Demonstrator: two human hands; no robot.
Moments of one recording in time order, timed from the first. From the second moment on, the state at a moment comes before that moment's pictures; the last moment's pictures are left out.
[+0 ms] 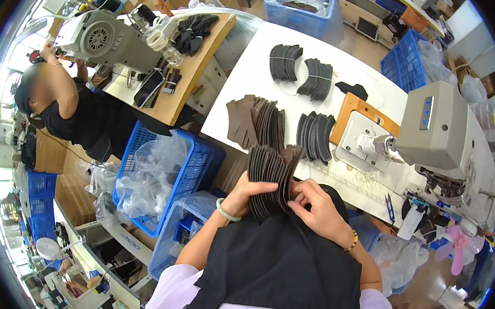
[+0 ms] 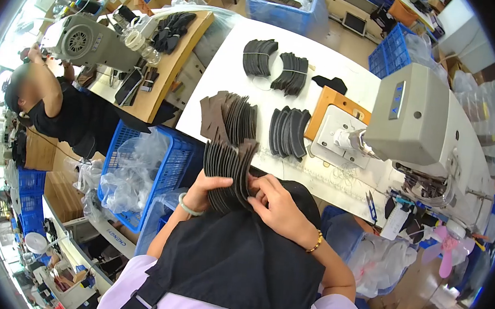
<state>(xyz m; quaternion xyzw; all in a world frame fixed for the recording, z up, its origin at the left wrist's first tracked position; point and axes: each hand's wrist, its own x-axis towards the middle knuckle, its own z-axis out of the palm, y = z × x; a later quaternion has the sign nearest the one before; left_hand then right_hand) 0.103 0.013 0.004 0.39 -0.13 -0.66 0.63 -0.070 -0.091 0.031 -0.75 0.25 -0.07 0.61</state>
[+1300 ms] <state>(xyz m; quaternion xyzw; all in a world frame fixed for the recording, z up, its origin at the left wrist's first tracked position) 0.007 -0.018 0.043 0.39 -0.02 -0.72 0.58 -0.160 -0.170 0.030 -0.88 0.09 -0.19 0.42</state>
